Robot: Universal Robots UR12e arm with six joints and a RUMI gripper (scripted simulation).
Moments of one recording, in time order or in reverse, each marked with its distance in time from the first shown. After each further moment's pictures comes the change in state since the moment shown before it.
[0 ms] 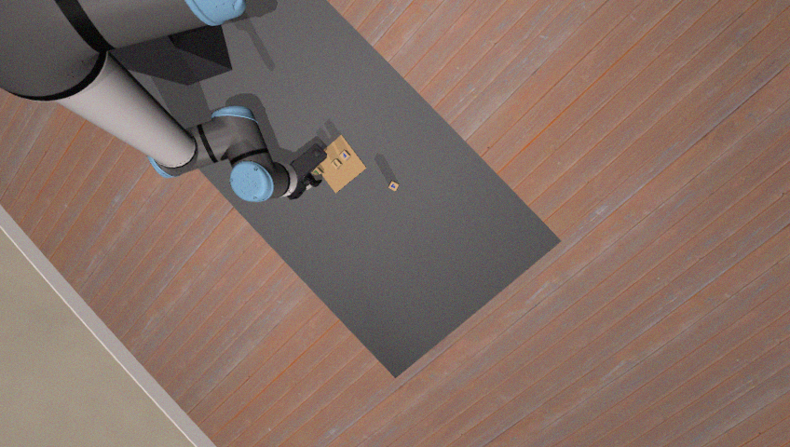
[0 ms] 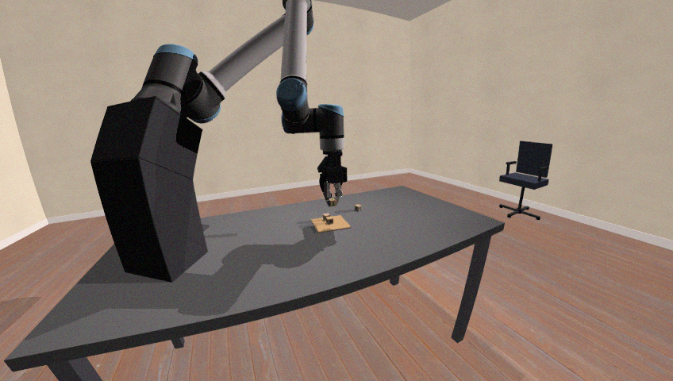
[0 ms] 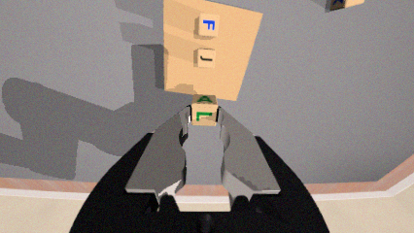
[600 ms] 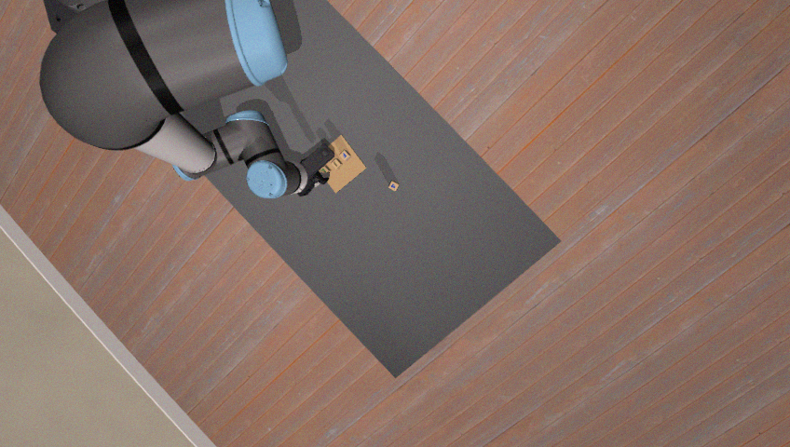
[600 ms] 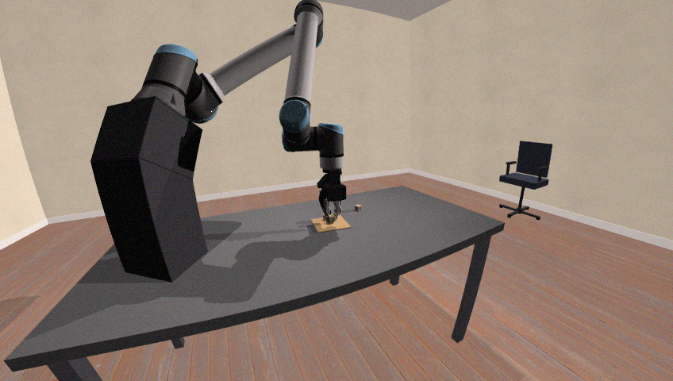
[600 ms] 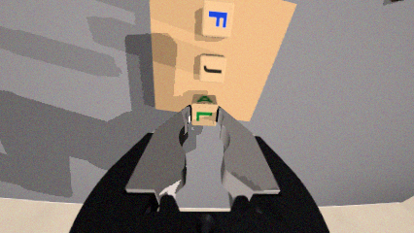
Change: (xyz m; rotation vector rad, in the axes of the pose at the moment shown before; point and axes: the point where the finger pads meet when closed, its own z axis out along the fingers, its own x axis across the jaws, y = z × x) arm -0.005 -0.001 0.068 0.004 -0.009 0.000
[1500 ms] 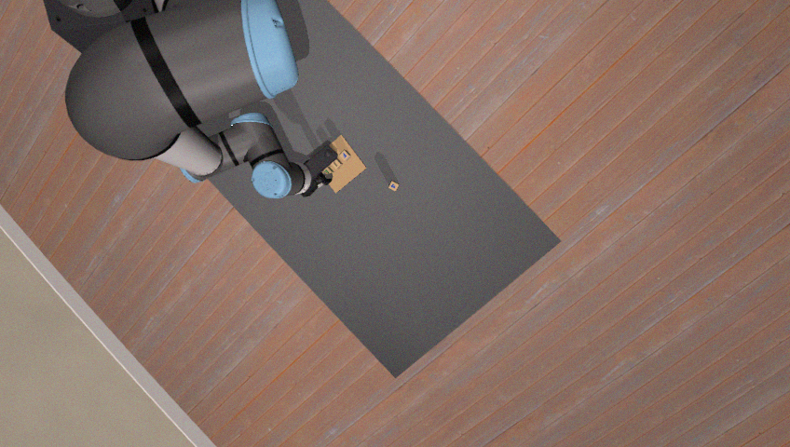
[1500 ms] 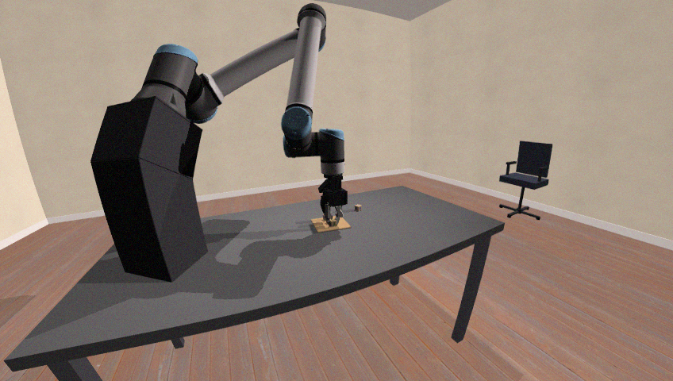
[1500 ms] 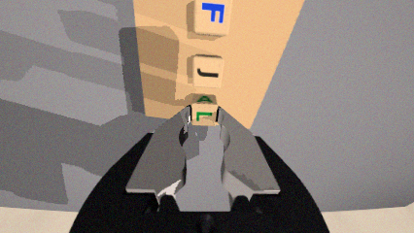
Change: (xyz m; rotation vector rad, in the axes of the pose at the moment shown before) arm 0.005 0.001 0.020 -0.003 0.009 -0.001
